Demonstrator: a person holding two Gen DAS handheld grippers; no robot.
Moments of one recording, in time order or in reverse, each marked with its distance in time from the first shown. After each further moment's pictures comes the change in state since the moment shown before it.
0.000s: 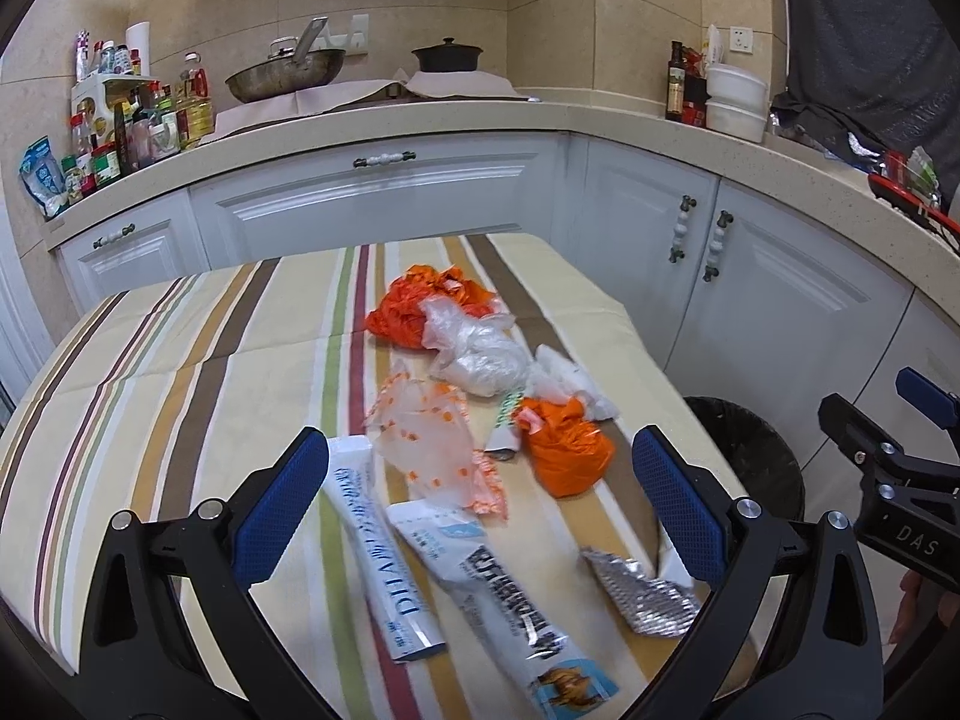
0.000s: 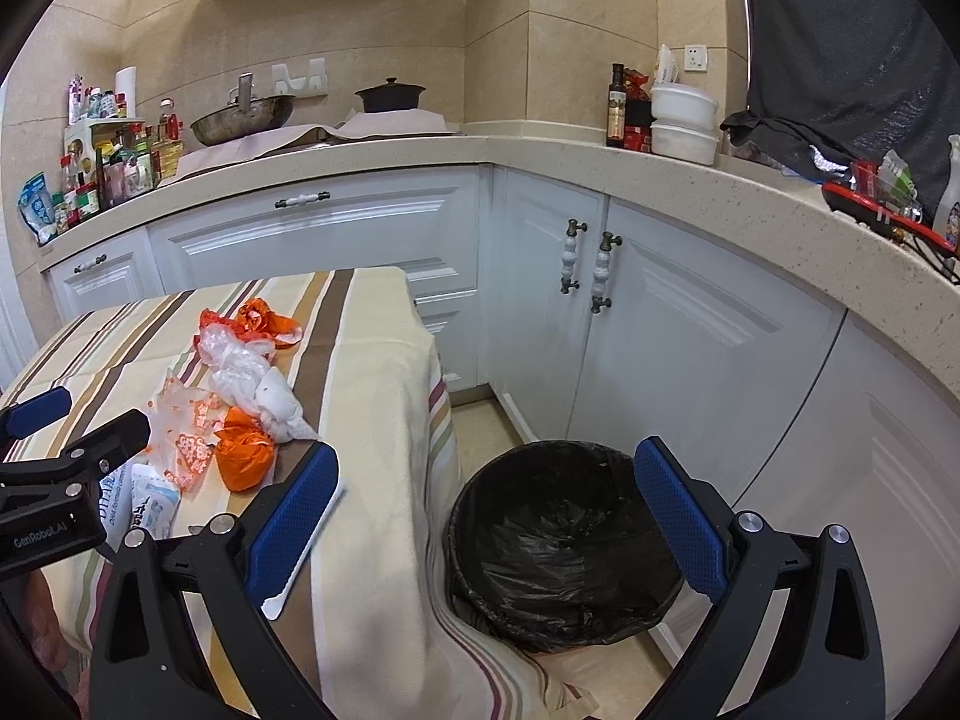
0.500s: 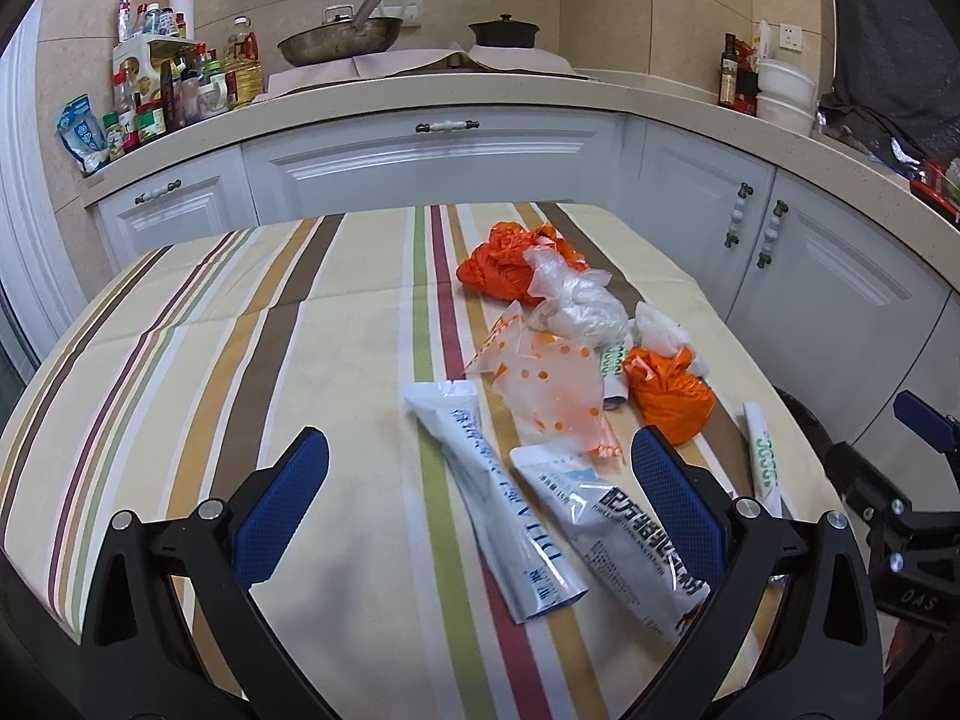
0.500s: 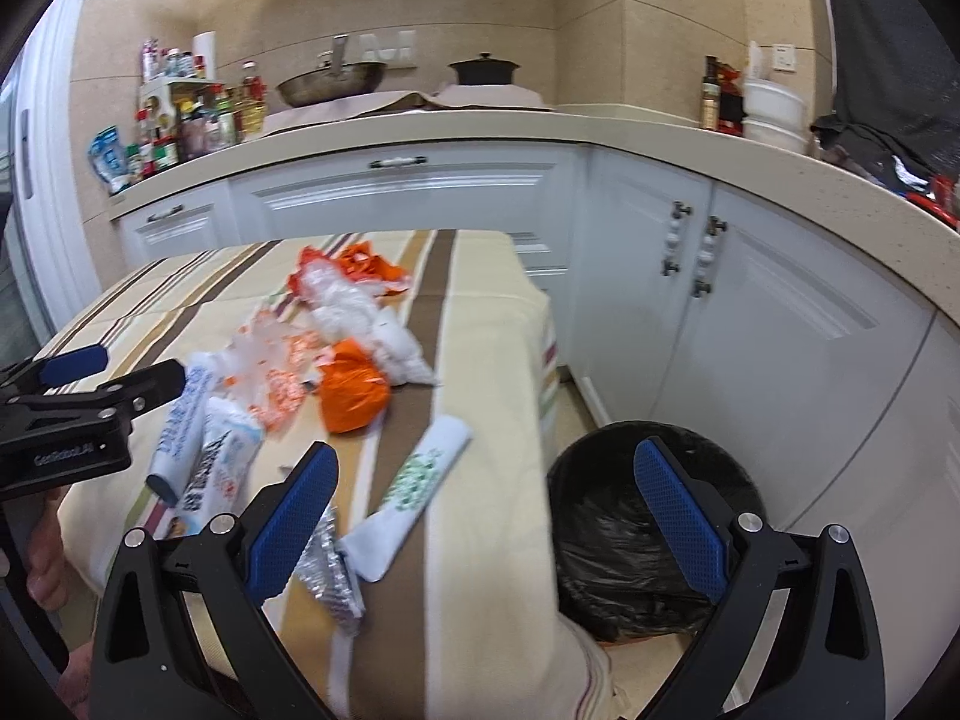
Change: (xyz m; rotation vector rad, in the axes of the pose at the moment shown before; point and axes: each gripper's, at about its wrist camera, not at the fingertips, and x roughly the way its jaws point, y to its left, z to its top) left arm -0.006 0.049 -0.021 -0.054 0.054 0.068; right arm 0.000 0.050 -0.026 -0.103 0.045 0.182
